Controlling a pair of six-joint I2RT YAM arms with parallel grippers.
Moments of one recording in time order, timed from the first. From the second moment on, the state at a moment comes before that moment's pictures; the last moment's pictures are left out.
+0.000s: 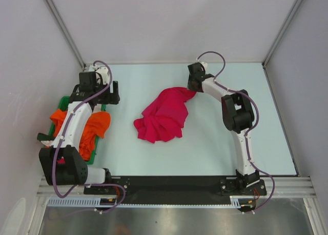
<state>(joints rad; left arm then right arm) 0.03 1.35 1.16 -0.56 0.17 0.08 0.39 2.28 1.81 -0.37 0.30 0.47</state>
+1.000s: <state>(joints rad) -0.03 1.36 1.14 -0.54 0.15 0.08 0.39 2.15 1.61 -0.37 0.33 0.46</state>
